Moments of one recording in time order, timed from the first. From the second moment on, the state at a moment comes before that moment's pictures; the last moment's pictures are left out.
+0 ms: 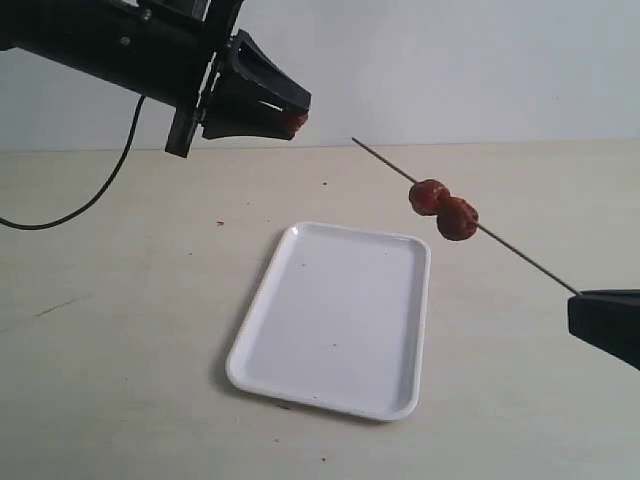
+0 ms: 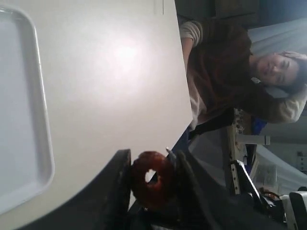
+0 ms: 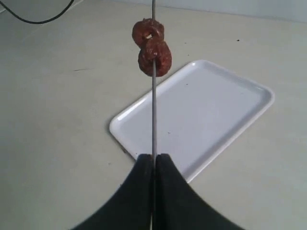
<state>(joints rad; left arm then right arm) -0.29 1.90 -1.55 -1.20 1.22 0.37 -0.12 0.58 -0.38 1.03 0.80 -1.00</state>
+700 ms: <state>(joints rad) -0.29 1.90 -1.55 -1.25 1.22 0.36 -0.12 0.58 -0.37 1.11 0.84 -1.06</state>
